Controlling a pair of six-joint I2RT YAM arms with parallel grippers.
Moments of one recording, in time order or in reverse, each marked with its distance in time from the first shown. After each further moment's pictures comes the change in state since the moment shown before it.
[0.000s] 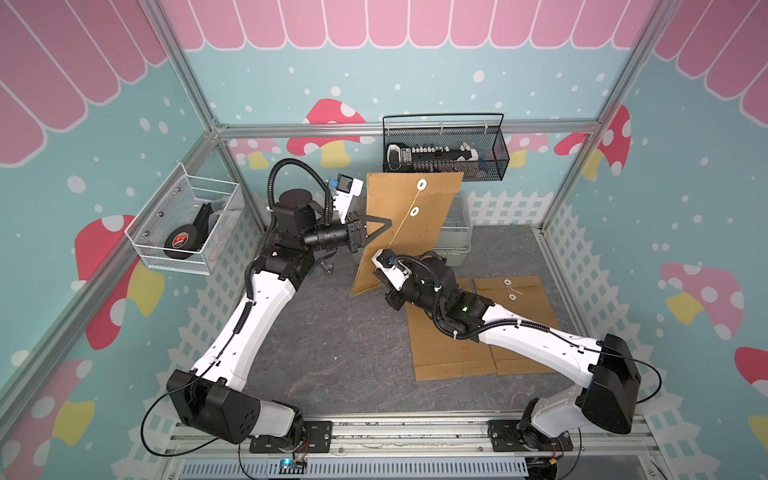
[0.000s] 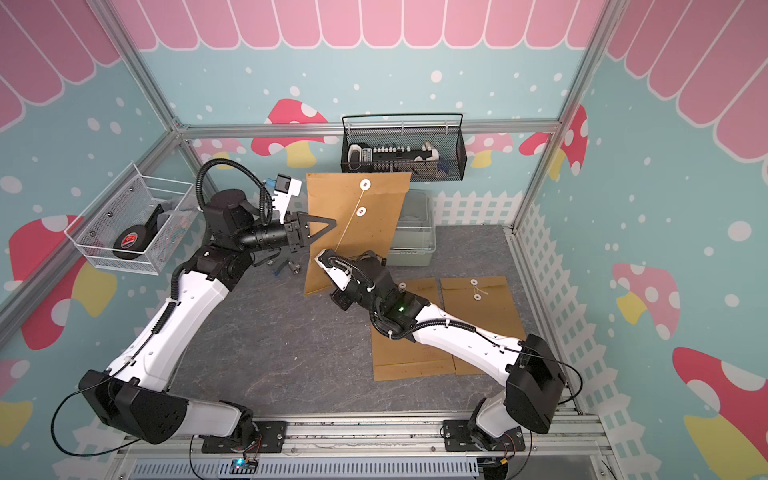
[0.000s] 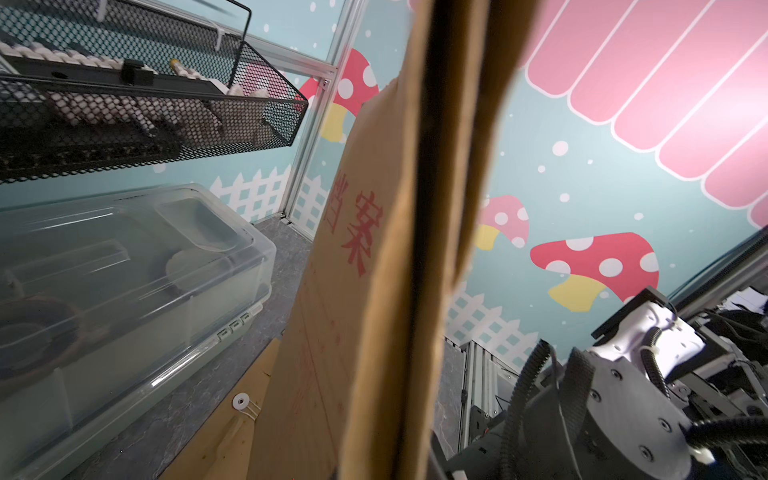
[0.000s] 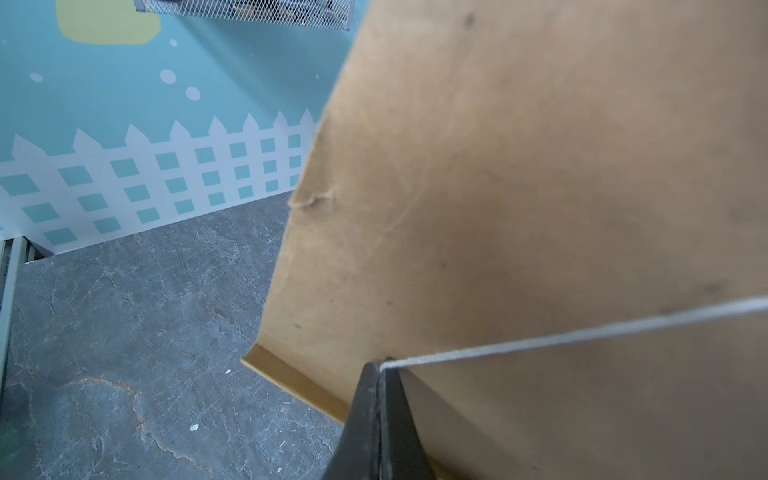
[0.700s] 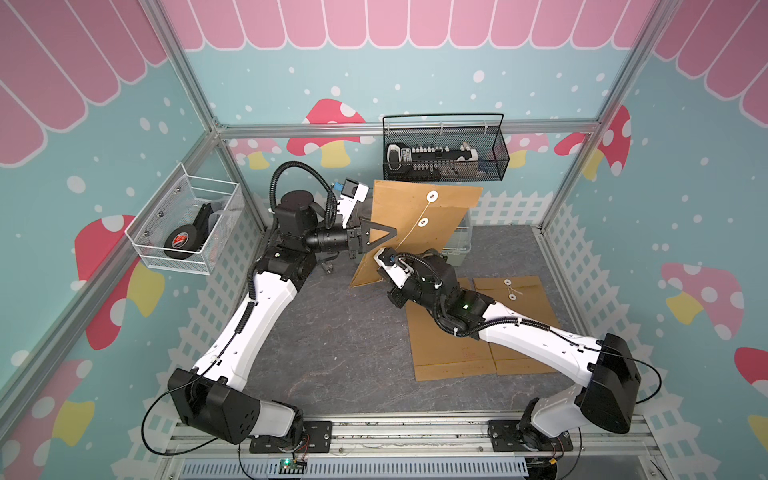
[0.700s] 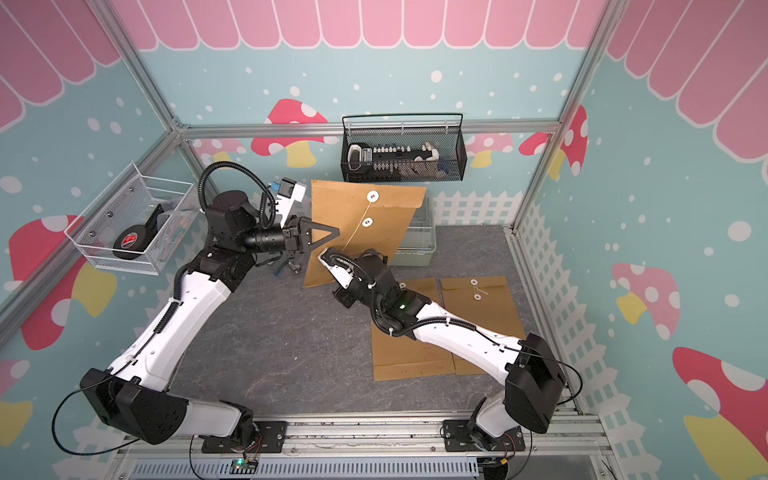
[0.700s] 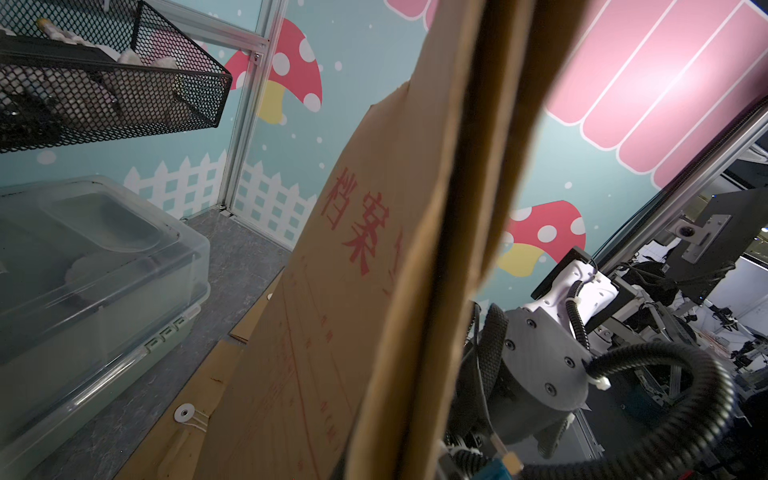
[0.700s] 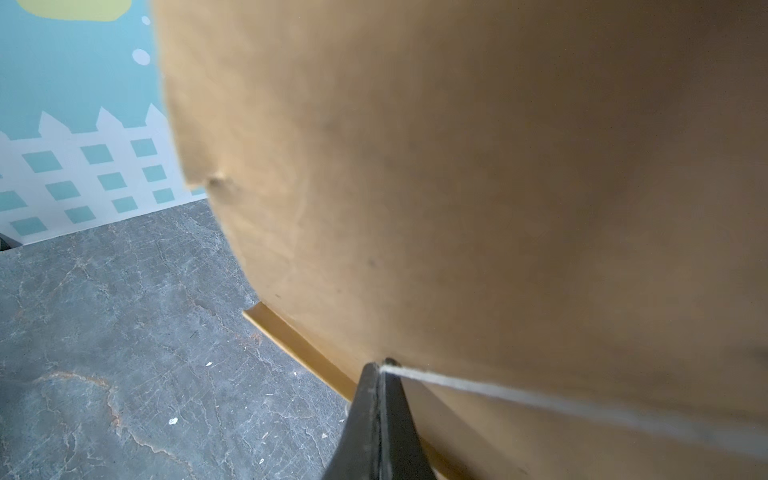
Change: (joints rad) left arm -0.013 0.000 -0.016 0.051 0.148 -0.037; right arm -0.031 0.003 0.002 -0.013 0.016 -0.021
